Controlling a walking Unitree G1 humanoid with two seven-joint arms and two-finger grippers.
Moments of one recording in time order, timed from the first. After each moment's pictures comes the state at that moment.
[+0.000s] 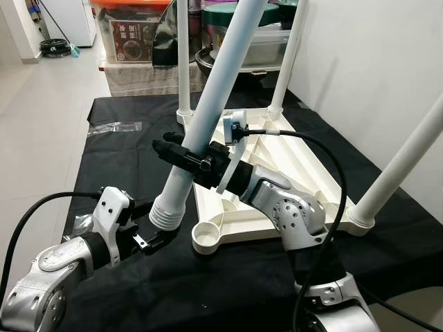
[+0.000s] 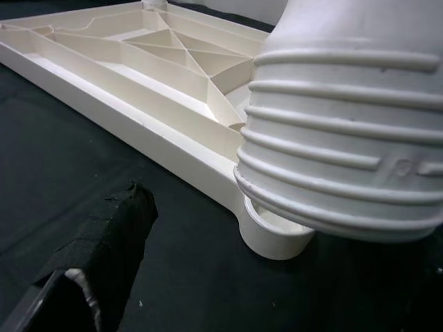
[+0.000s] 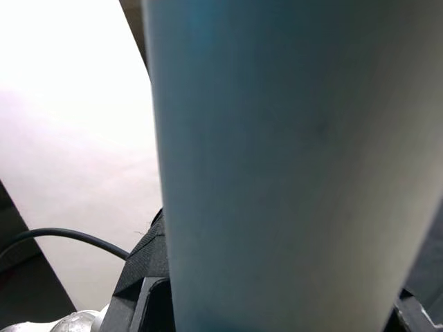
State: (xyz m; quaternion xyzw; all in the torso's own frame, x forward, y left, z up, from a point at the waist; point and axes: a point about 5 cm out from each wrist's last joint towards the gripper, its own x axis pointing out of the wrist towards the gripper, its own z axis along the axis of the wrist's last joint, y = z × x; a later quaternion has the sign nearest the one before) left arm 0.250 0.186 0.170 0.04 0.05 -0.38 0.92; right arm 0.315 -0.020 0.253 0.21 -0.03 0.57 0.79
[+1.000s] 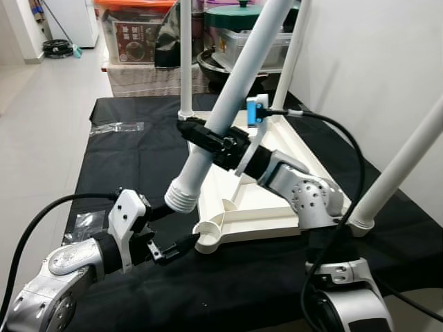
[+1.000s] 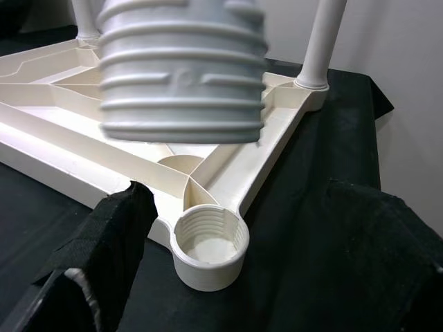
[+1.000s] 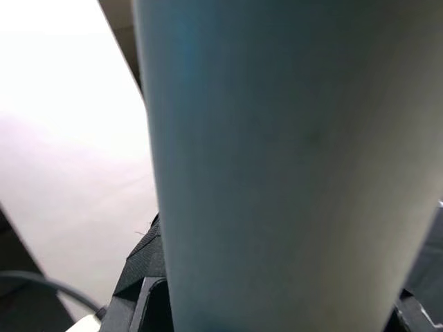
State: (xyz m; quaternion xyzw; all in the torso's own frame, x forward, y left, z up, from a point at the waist) left arm 0.237 0.162 0.183 0.06 0.01 -0.44 0.89; right arm 0.334 -0.062 0.274 0.24 -0.03 0.56 0.79
